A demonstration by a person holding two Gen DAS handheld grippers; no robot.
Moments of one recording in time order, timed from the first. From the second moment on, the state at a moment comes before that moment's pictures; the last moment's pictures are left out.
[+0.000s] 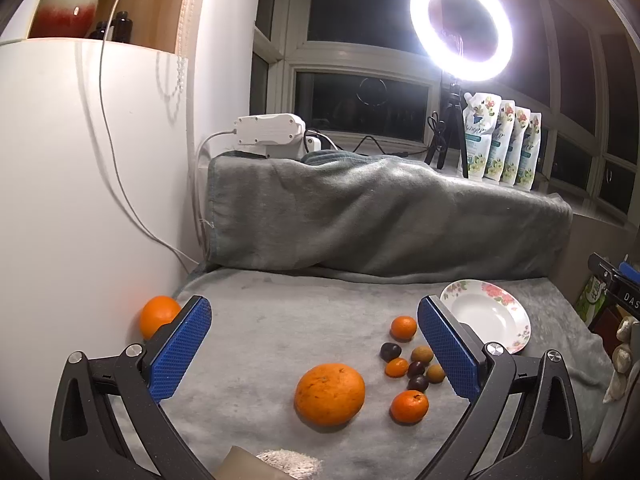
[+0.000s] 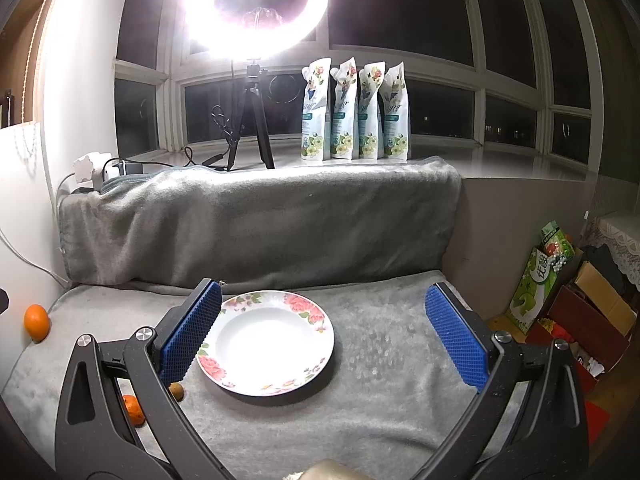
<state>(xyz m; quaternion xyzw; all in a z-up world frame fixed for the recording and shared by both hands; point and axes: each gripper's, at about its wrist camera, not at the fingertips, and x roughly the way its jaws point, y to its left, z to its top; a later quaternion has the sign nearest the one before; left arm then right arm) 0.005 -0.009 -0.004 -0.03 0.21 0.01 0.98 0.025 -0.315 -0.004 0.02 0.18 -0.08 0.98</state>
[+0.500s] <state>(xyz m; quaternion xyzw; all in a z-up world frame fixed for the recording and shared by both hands) 0.004 -0.010 -0.004 -0.03 0.21 0.01 0.98 0.026 -0.313 -0.007 0.02 0.18 -0.07 0.98</state>
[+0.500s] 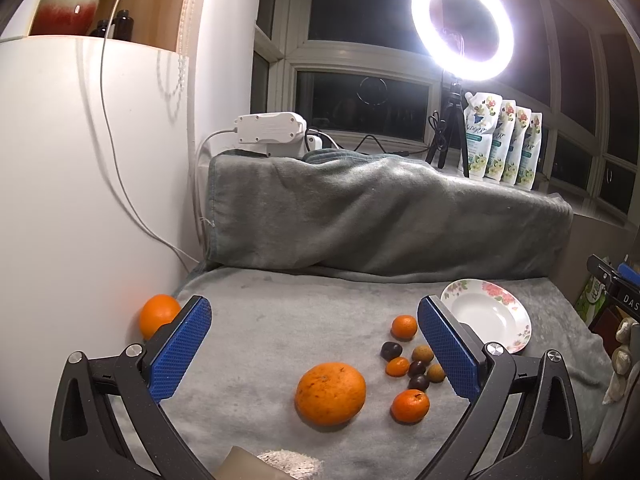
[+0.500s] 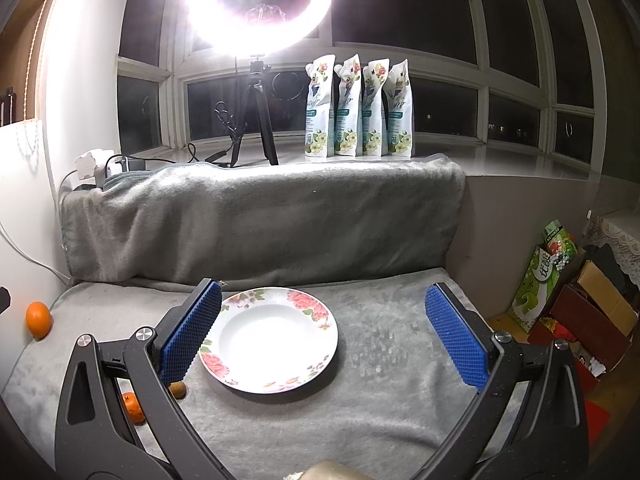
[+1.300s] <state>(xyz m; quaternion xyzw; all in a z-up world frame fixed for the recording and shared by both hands) 0.008 -0.002 -0.018 -0.04 0.23 0.01 0.97 0.039 -0.300 -0.014 0.02 0.21 -0.03 0.98</state>
